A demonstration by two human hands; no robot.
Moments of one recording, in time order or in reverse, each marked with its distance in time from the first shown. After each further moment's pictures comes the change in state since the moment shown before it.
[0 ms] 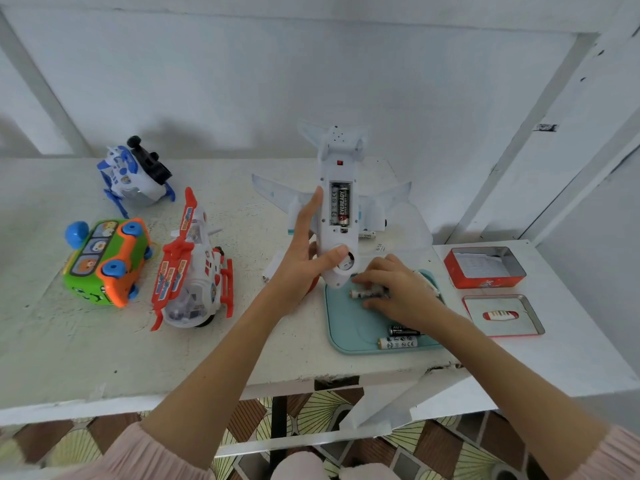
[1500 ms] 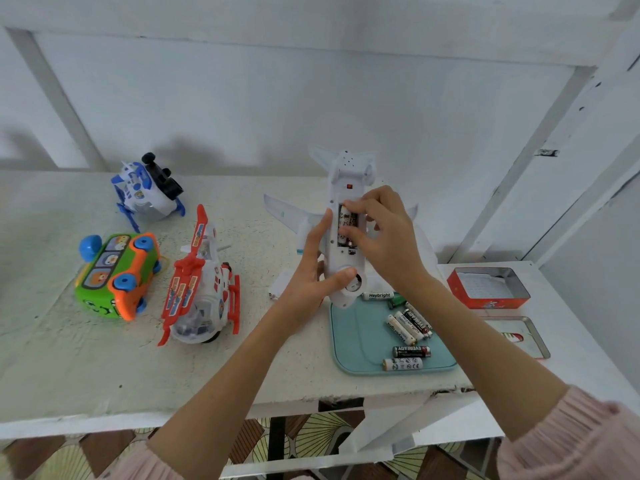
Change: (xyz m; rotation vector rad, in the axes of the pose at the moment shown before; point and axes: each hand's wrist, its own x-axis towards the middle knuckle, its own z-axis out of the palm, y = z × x) left_hand 0.002 -0.006 -0.003 0.059 -0.013 0.014; right_hand 0.075 -0.042 -0.037 0.168 0.642 -0.108
